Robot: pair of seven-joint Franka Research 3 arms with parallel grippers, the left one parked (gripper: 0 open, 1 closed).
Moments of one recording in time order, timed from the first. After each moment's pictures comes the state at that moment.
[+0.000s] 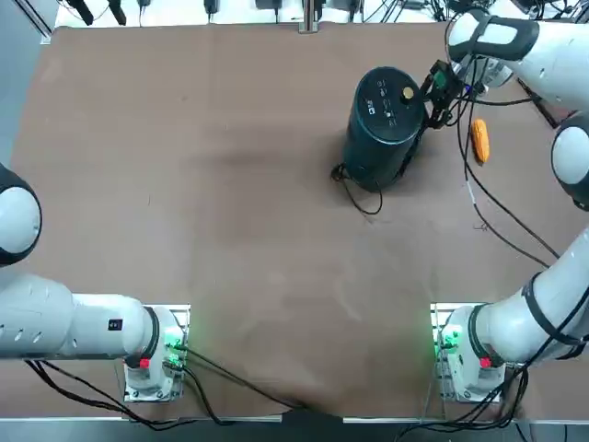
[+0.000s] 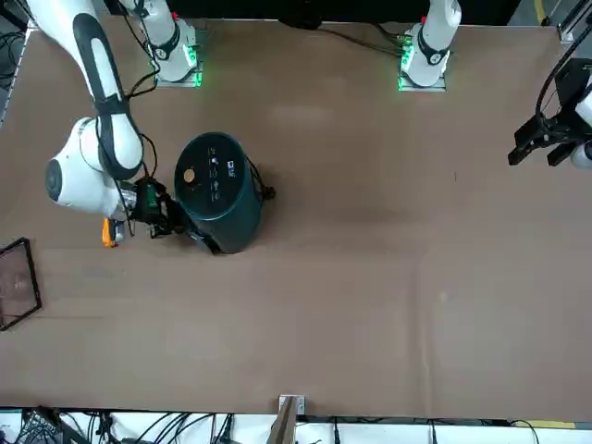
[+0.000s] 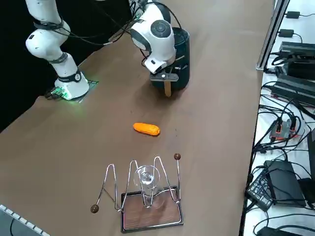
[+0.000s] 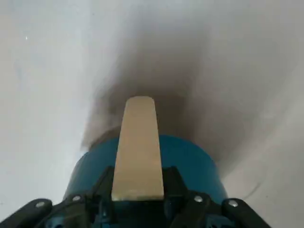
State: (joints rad) arm 0.16 0.33 -0.11 -2.03 0.54 2.17 1.01
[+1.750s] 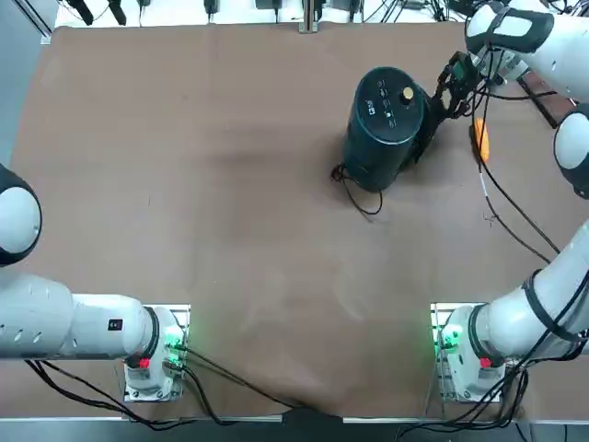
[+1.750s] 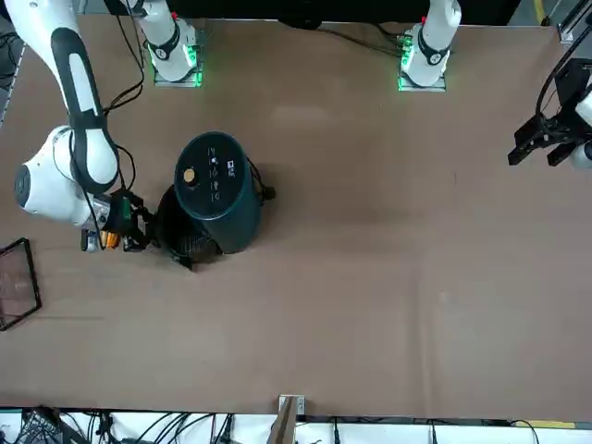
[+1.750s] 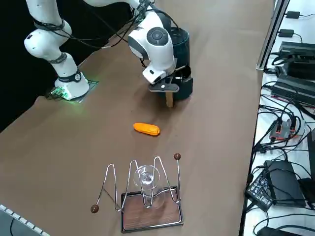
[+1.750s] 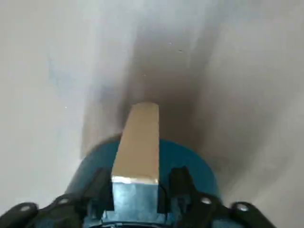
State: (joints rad) arm 0.07 0.39 -0.11 -1.96 0.47 2.19 0.96
